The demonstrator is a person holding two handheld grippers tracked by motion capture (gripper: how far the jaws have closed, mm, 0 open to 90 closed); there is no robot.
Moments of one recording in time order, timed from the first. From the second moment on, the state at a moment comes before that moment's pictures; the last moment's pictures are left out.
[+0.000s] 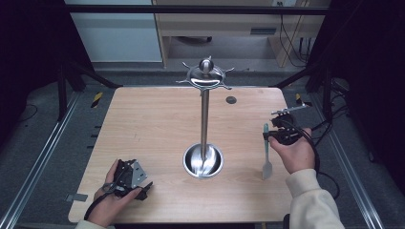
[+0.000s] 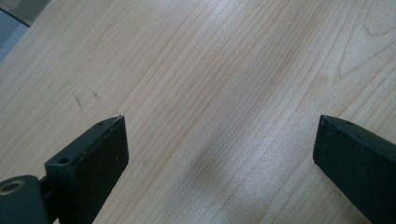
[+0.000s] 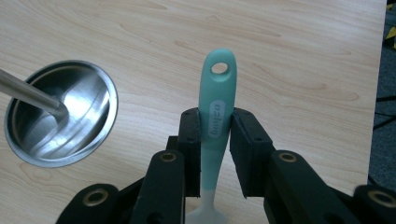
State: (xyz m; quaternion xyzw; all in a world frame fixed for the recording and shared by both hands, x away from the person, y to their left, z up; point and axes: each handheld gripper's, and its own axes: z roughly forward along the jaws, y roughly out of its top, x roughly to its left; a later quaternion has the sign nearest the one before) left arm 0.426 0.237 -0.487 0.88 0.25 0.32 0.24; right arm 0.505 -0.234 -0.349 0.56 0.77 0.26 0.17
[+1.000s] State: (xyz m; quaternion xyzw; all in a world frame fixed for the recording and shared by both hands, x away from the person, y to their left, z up) left arm 0.426 0.236 -0.487 0.88 0.25 0.32 0.24; right arm 0.485 -0.214 -0.300 0.50 0.77 0.32 0.23
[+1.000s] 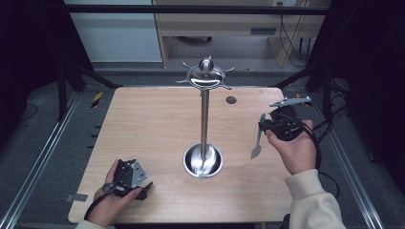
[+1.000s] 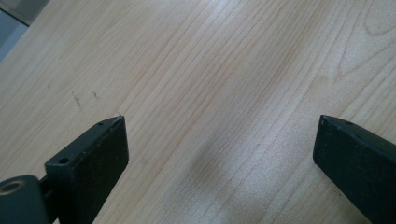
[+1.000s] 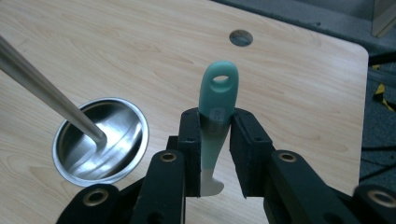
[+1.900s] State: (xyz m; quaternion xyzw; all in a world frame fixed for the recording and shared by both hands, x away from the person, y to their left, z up) left arm 0.426 0.236 -0.488 0.88 0.25 0.32 0.24; right arm 0.451 -0.191 -0.241 0.42 0.77 0.40 0.25
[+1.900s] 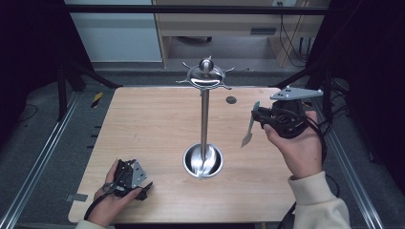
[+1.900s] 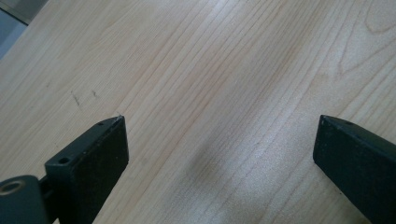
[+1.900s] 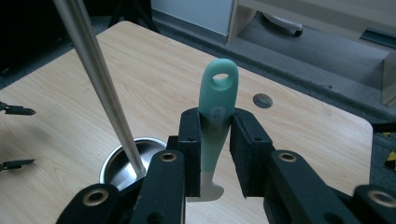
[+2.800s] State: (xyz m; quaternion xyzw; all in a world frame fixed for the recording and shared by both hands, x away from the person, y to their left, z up) left arm 0.426 0.237 -0.489 0.88 0.25 0.32 0.24; right arm 0.434 -0.179 -0.211 0.38 0.77 0.45 0.26
